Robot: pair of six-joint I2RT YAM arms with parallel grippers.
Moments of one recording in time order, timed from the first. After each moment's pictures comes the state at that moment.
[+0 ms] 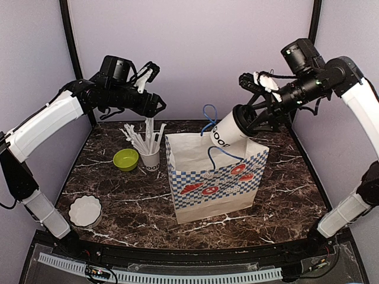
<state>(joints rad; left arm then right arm) -0.62 1.58 1.72 -0.66 0.03 0.05 0.66 1.46 2.00 -1.36 -0.41 -0.73</state>
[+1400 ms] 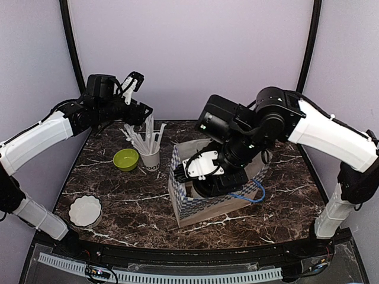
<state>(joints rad) -0.55 1.40 1.35 -0.35 -0.05 0.12 1.26 1.72 1.97 -1.41 0.11 -0.64</state>
